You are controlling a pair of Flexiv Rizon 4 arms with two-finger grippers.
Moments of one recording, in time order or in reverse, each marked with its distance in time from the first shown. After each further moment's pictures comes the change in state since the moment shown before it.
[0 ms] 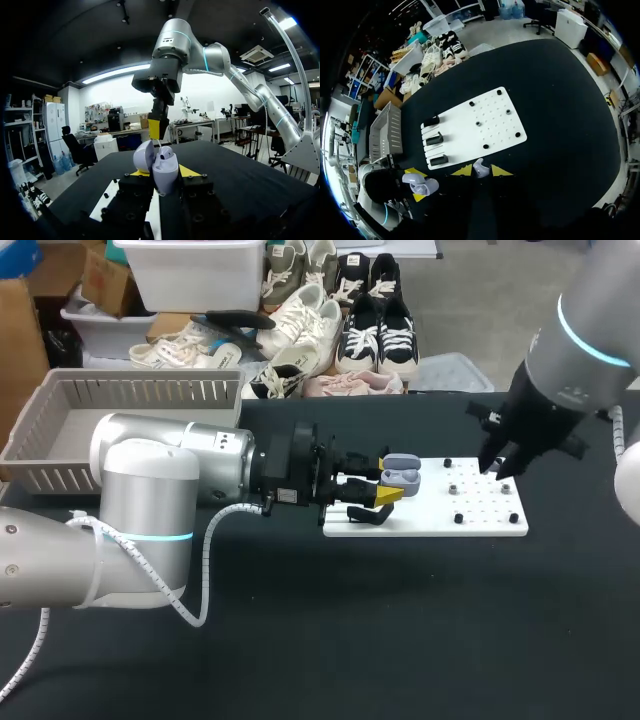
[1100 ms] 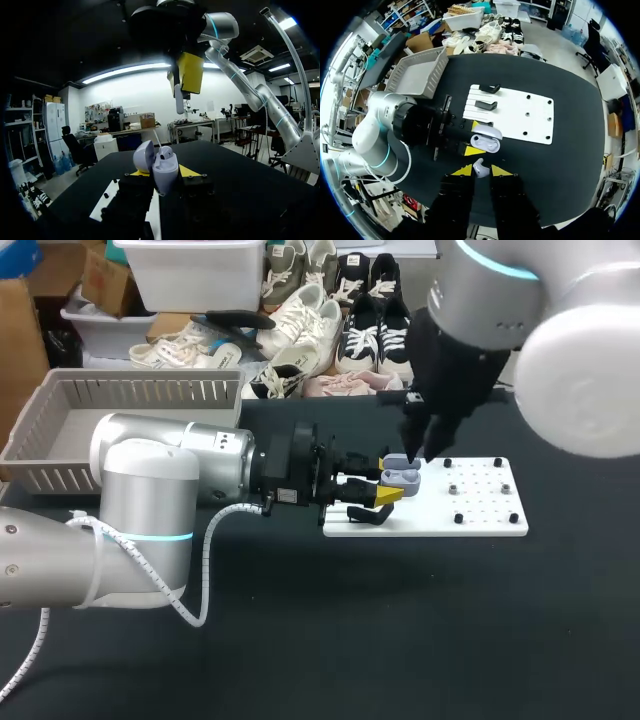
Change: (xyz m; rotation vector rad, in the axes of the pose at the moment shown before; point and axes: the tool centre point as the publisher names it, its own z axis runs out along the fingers) left arm 0.000 0.000 0.000 0.000 0.000 0.000; right arm 0.060 0.094 -0.053 0.012 0.154 -0.528
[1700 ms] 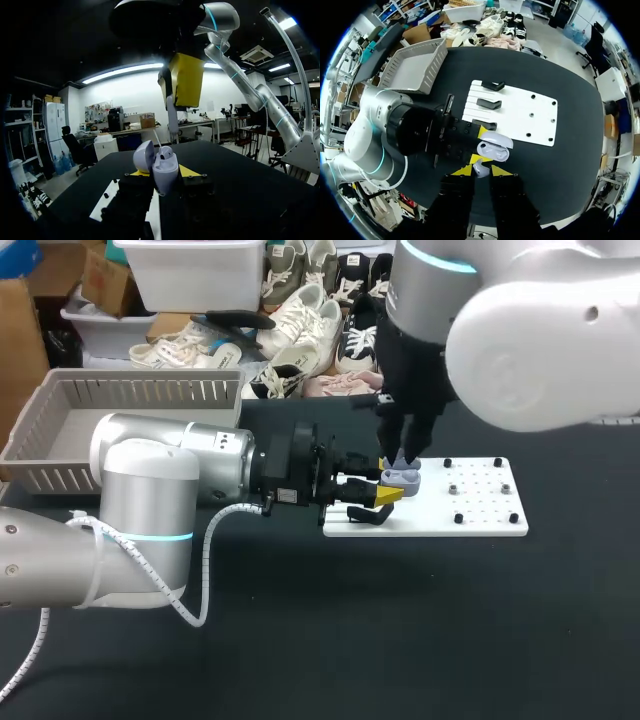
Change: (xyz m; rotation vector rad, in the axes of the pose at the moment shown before) left arm 0.000 0.000 0.000 0.000 0.000 0.000; right arm -0.012 0.012 0.019 0.051 0.062 -0.012
